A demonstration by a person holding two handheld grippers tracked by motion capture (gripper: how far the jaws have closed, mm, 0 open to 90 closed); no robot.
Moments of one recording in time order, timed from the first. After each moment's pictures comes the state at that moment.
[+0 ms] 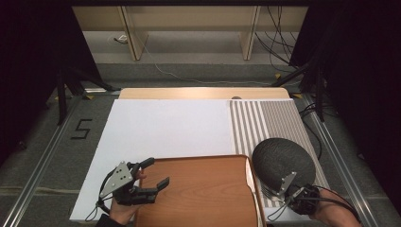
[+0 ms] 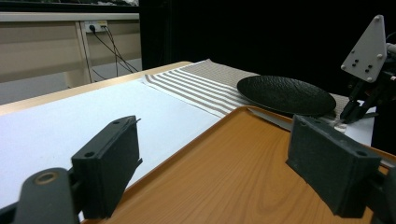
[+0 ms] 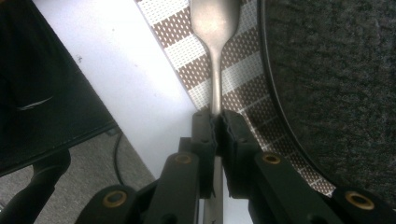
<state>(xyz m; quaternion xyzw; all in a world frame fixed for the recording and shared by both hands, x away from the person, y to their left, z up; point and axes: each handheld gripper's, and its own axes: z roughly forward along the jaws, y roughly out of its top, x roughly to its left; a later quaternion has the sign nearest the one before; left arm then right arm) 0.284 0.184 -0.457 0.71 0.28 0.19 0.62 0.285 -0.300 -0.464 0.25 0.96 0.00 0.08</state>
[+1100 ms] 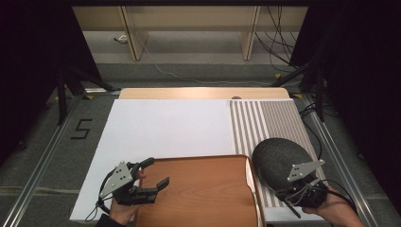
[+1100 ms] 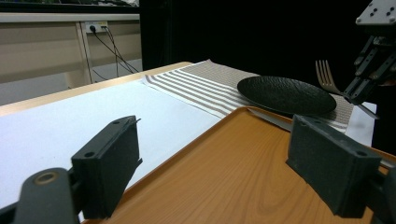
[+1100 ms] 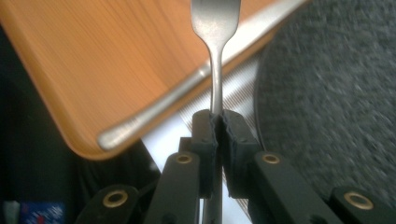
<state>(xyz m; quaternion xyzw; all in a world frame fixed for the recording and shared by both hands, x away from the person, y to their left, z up) 0.284 0.184 -0.457 0.71 0.28 0.19 0.62 0.284 -0.309 -0.425 0.31 0.91 0.26 0.03</state>
